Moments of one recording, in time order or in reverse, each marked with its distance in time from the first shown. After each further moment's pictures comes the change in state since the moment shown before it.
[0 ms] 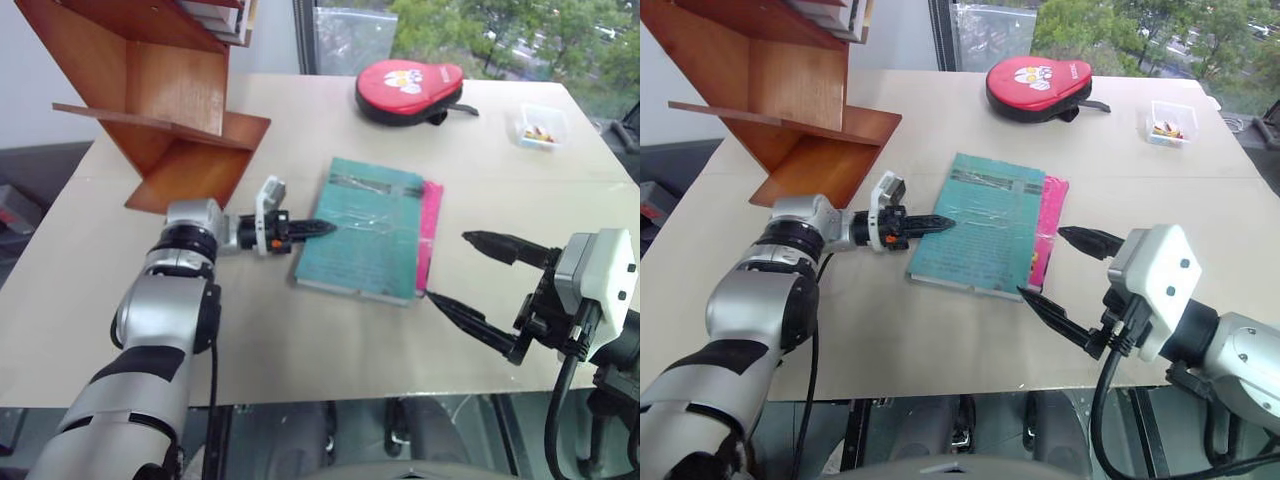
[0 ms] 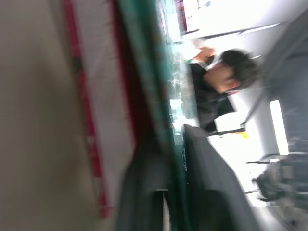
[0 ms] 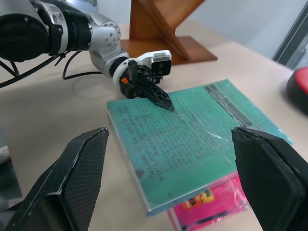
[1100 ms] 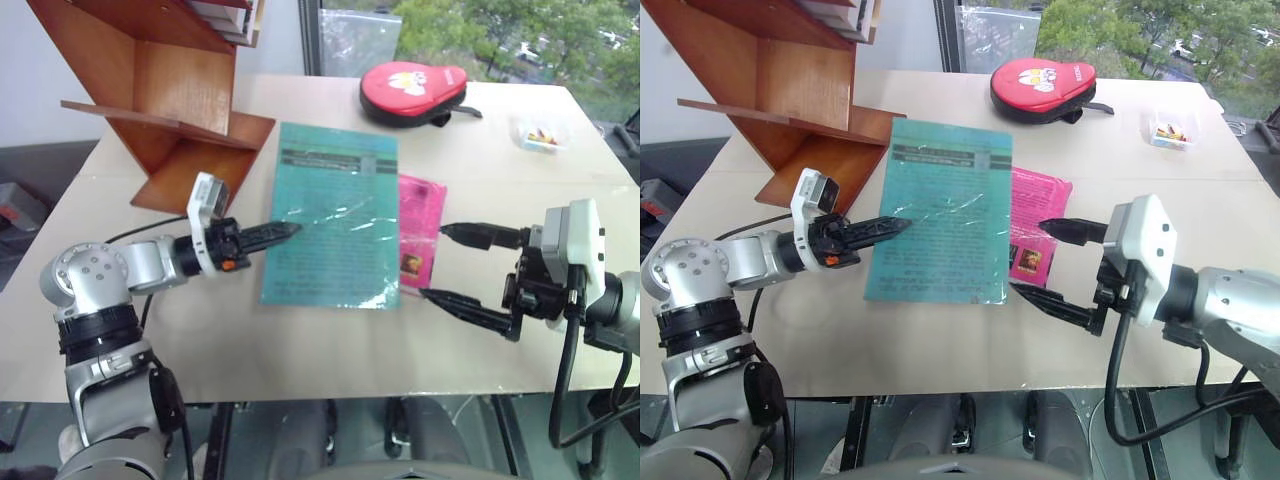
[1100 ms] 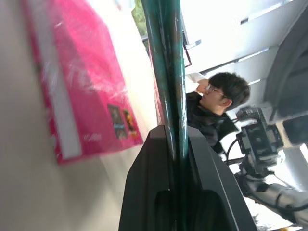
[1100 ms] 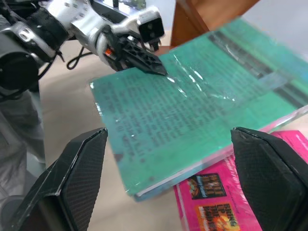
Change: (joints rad) left arm 0.536 0.019 0.509 -1.115 -0.719 0.461 0.736; right arm -0.368 0.226 0.123 0.209 -0.065 0.285 0.390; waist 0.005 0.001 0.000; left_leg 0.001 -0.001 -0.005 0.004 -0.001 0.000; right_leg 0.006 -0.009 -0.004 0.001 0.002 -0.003
